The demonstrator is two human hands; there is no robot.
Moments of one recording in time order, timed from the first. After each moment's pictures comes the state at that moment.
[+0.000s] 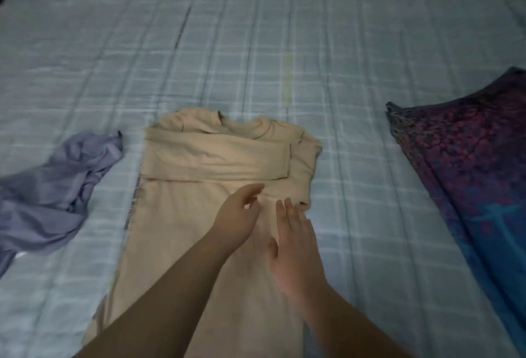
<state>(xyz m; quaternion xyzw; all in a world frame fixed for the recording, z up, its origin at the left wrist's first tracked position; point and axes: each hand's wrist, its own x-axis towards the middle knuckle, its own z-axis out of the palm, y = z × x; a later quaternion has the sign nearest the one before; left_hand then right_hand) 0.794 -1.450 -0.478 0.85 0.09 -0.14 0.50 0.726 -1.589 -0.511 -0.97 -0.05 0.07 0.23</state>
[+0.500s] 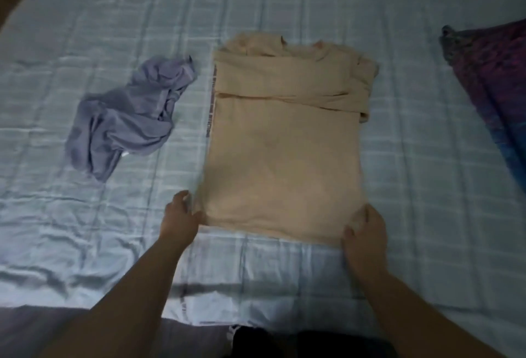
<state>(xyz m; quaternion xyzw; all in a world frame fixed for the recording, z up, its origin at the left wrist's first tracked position) 0.543 -1.187 -0.498 0.87 0.33 -0.18 0.32 0.520 -1.561 -0.524 -0.91 0.25 0.06 0.34</state>
